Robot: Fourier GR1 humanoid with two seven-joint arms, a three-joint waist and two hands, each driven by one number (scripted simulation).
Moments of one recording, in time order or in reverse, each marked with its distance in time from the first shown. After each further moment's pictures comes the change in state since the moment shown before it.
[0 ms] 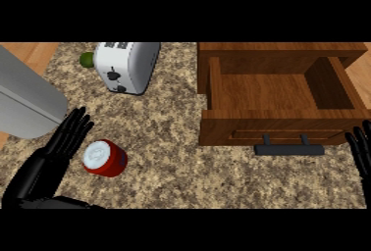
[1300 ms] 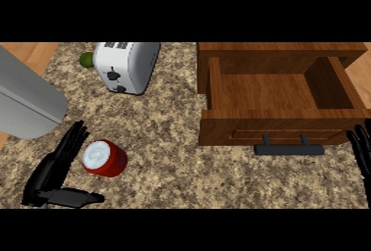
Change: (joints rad) left arm -0.051 0.055 0.128 0.523 -0.126 -0.066 -0.431; right arm -0.021 0.033 -0.028 -0.022 0.014 0.040 0.026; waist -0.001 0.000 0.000
